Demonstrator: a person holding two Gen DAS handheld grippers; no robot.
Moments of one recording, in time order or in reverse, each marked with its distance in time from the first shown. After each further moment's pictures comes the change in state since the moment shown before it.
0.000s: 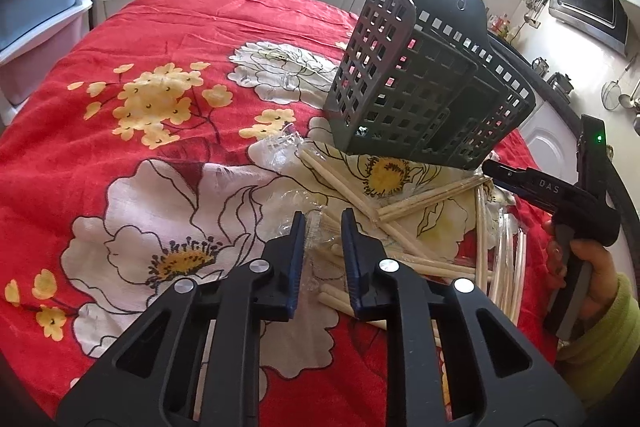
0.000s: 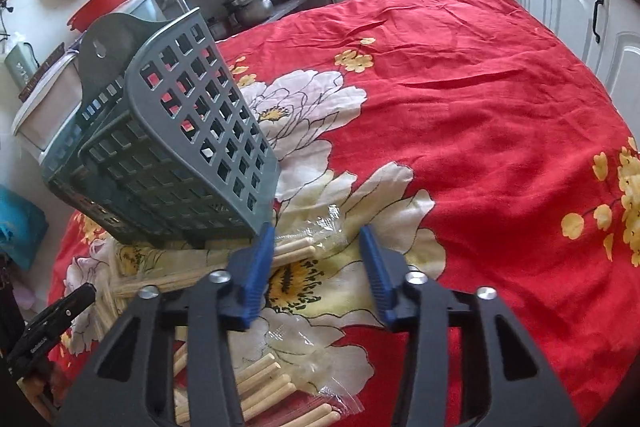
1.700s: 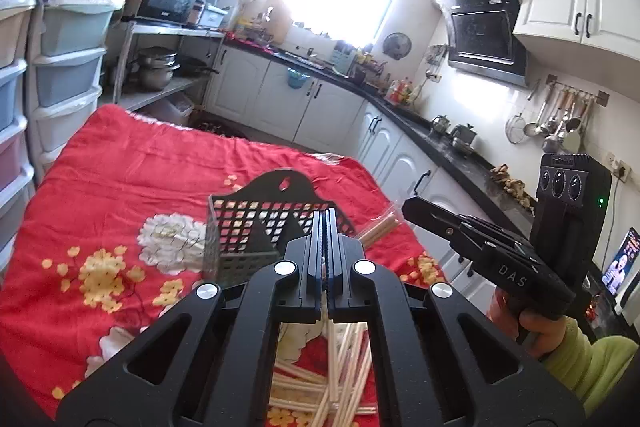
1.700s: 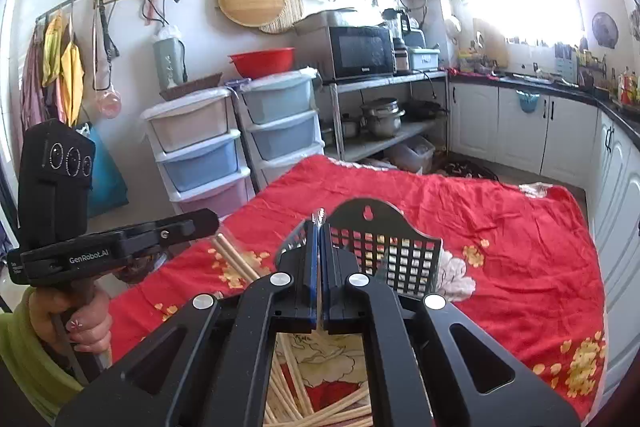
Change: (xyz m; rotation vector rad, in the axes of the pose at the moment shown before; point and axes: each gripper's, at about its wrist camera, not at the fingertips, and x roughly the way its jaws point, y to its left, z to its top) left arm -0.117 -0.082 0.085 0.157 -0.300 -0.297; right arm -0.168 0.128 0.029 -0.414 -0.370 0.267
